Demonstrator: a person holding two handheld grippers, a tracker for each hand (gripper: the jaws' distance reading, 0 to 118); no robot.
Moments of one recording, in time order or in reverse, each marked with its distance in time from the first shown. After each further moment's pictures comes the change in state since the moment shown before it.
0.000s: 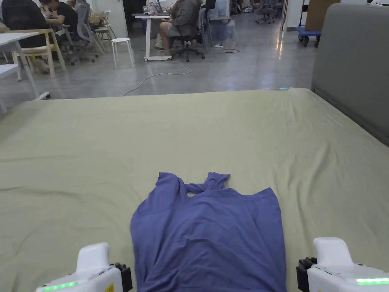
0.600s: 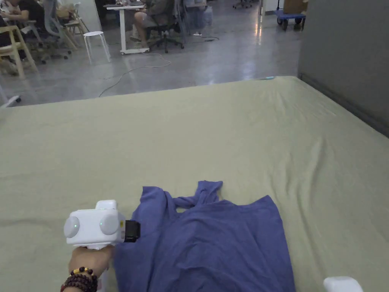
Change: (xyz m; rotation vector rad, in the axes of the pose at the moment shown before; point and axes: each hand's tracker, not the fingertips) left arm 0.000 0.152 -0.260 -0.226 0.184 -0.218; right arm 0.004 0.002 -0.040 -0.133 0.007 -0.048
